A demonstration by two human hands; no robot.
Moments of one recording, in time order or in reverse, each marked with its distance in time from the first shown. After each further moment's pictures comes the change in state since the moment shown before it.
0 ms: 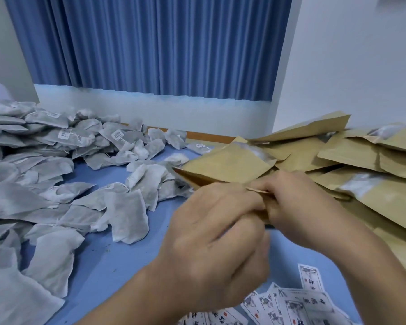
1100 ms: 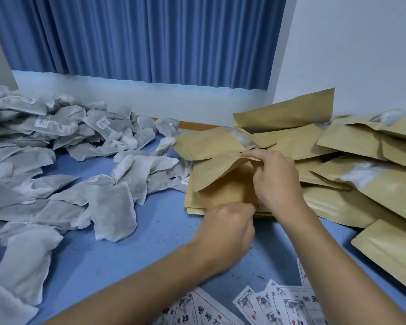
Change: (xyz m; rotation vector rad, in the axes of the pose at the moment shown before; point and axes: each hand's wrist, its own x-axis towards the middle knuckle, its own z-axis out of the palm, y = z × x) left_hand -0.061 -0.056 0.104 0.013 -0.761 -0.594; right_hand 0.077 0.051 0.074 0.186 0.413 0.306
